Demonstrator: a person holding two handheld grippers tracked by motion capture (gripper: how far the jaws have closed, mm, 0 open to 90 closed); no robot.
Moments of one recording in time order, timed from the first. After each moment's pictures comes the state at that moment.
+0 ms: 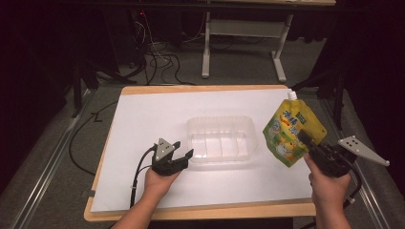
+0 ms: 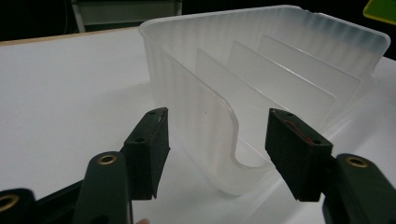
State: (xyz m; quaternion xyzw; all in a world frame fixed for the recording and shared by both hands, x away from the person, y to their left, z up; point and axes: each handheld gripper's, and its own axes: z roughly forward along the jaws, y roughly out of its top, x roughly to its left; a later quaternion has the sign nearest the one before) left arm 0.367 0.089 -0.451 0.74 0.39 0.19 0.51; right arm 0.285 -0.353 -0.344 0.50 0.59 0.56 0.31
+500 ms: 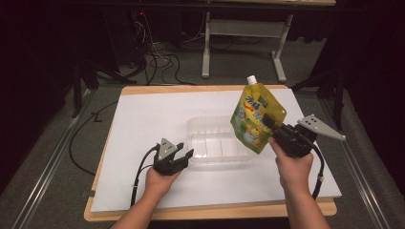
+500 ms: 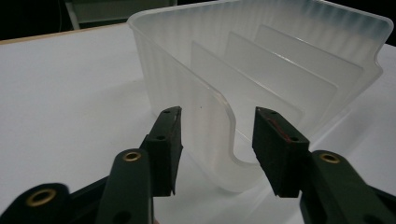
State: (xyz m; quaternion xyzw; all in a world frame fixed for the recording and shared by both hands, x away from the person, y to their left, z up) left arm 0.370 0.085 -0.455 0.75 0.37 0.19 0.50; right arm 0.328 -0.269 -0.318 0.46 0.61 0.58 0.28
